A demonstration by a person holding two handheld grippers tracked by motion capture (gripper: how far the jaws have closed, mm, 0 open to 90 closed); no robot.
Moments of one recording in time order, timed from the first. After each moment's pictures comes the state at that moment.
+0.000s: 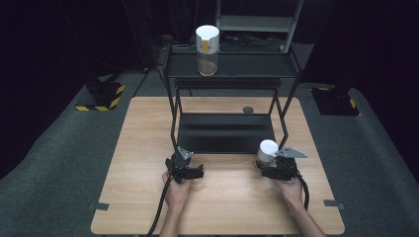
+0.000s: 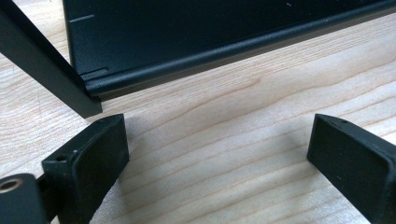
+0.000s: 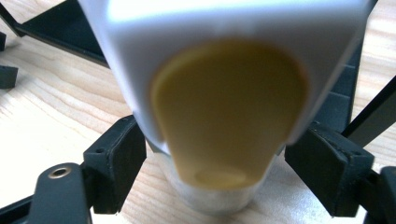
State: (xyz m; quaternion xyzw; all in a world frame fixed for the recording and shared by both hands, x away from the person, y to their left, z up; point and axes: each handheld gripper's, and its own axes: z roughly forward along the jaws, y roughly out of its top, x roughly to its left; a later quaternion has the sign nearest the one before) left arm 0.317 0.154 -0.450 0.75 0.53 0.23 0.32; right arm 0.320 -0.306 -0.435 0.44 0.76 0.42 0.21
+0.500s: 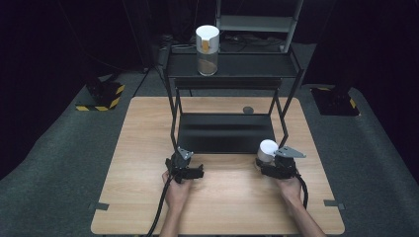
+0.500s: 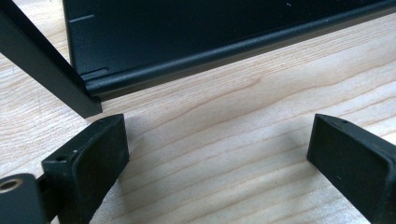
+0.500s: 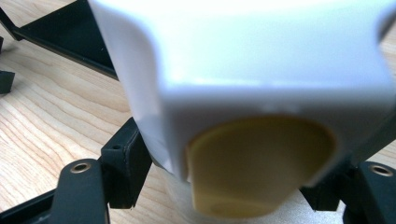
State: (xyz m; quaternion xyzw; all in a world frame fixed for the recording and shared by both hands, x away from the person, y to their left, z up) left arm 0.317 0.155 -0.450 0.75 0.53 0.23 0.32; right arm 0.318 -0.300 -0.435 0.43 0.76 0.43 0.23
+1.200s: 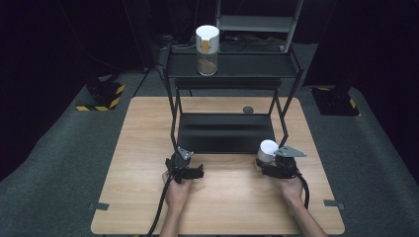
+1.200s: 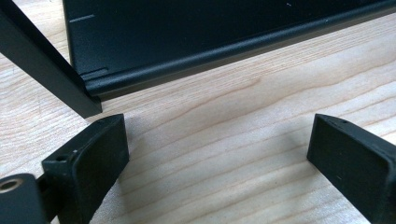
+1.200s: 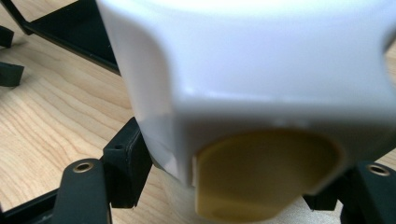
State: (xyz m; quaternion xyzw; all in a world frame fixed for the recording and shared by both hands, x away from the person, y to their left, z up) left arm 0.317 0.155 -0.450 0.75 0.53 0.23 0.32; right arm 0.322 -0.307 -0.432 0.41 0.78 0.43 0.22
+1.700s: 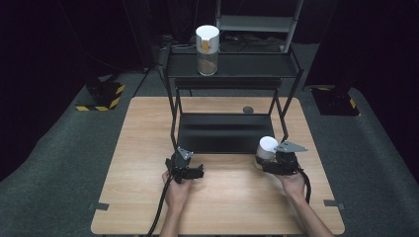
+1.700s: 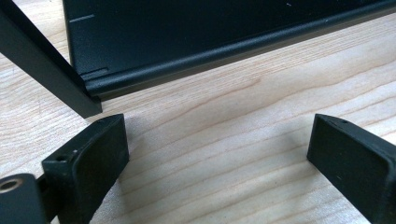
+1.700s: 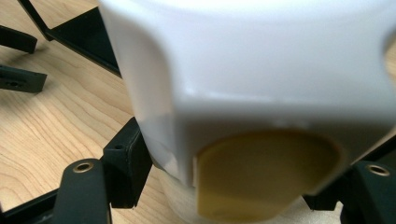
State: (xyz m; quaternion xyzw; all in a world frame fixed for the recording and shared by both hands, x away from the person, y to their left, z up) left arm 0.317 0.155 -0.450 0.75 0.53 0.23 0.32; right arm 0.332 -0.310 -0.410 0.39 0.79 0.43 0.20
